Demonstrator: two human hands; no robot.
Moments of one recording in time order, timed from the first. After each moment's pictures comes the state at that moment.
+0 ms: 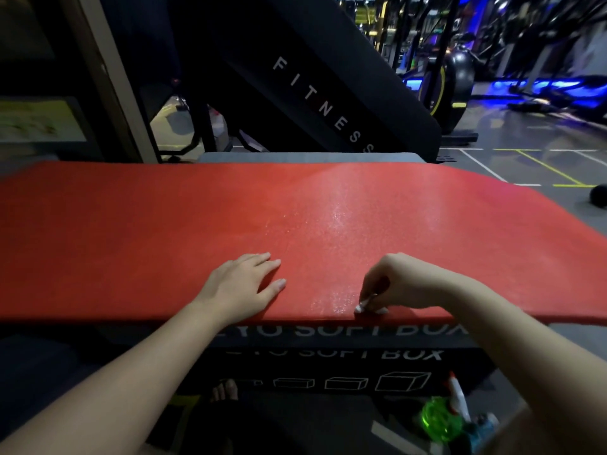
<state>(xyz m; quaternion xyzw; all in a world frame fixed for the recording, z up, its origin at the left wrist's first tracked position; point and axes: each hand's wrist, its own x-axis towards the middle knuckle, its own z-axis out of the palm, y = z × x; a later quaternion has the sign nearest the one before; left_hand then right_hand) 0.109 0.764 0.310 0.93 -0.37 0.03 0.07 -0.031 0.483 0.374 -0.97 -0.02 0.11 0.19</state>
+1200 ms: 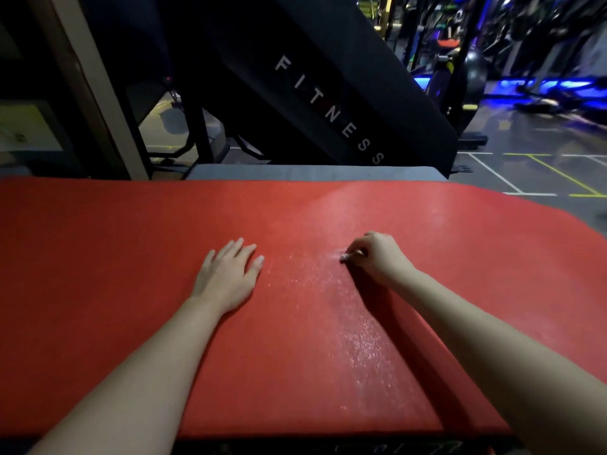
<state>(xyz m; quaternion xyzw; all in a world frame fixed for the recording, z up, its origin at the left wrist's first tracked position) 0.273 0.727 0.296 0.96 -0.24 0.04 0.13 0.162 0.444 0.342 -0.97 0.08 -0.12 0.21</state>
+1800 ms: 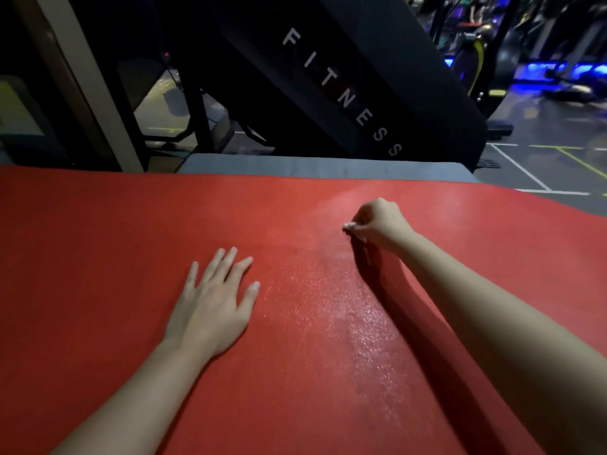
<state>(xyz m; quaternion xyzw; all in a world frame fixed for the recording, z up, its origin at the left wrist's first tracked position) 0.280 0.726 0.279 0.97 -0.23 0.06 0.08 0.288 0.393 0.345 -0.96 0.15 -0.09 0.23</state>
